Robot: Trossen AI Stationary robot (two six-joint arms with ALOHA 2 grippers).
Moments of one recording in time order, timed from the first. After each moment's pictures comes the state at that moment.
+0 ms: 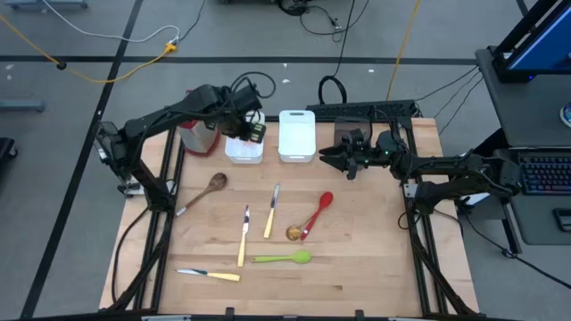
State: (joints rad) left arm 0.43 1.65 1.74 -1.35 -0.12 -0.76; right arm -0.42 1.17 0.44 0.80 -0.42 0.61
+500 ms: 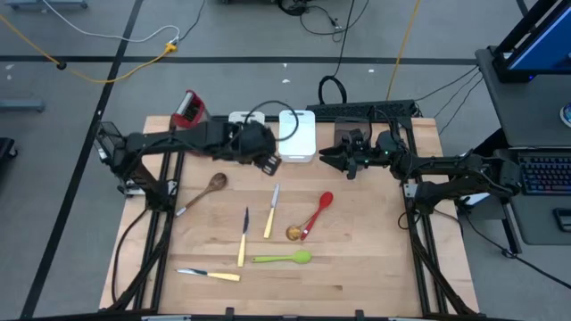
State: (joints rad) left arm 0.08 1.66 1.74 -1.20 -0.35 -0.81; right arm -0.42 1.17 0.44 0.80 -0.42 0.62
